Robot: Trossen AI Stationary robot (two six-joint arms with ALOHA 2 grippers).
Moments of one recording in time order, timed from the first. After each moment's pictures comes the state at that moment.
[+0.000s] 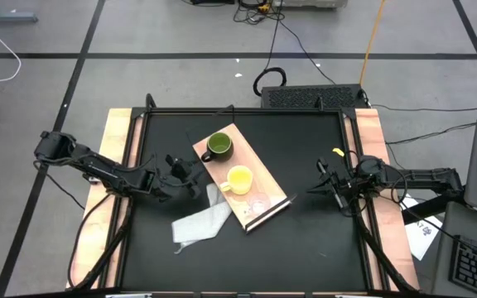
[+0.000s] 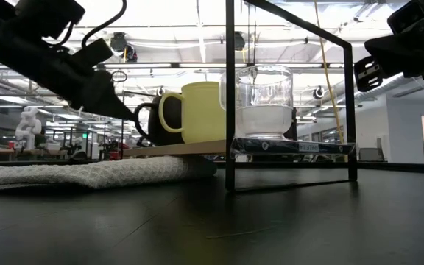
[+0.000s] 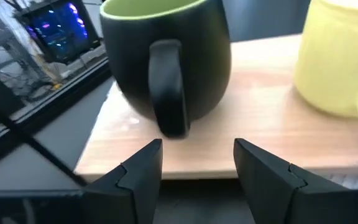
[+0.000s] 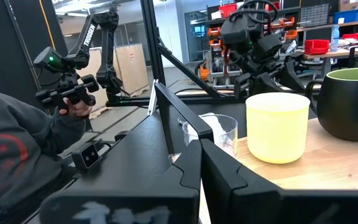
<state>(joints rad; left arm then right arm) -0.21 1.20 0.35 0.24 -0.78 -0.32 -0.05 0.14 0.02 0.16 -0.37 0.15</state>
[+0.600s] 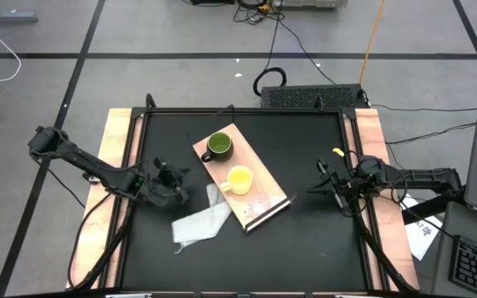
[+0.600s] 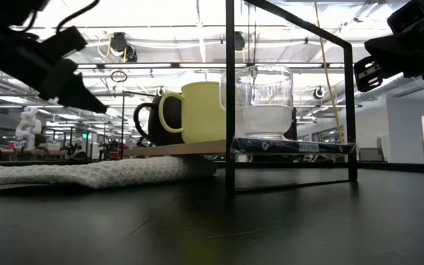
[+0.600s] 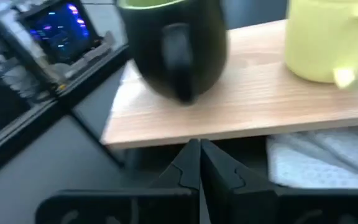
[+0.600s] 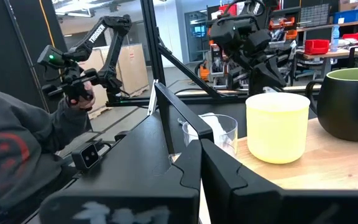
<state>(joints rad) -0.37 1.00 0.34 -0.11 -0.89 -0.45 -0.05 0.14 0.02 0.16 -0.37 0.15</state>
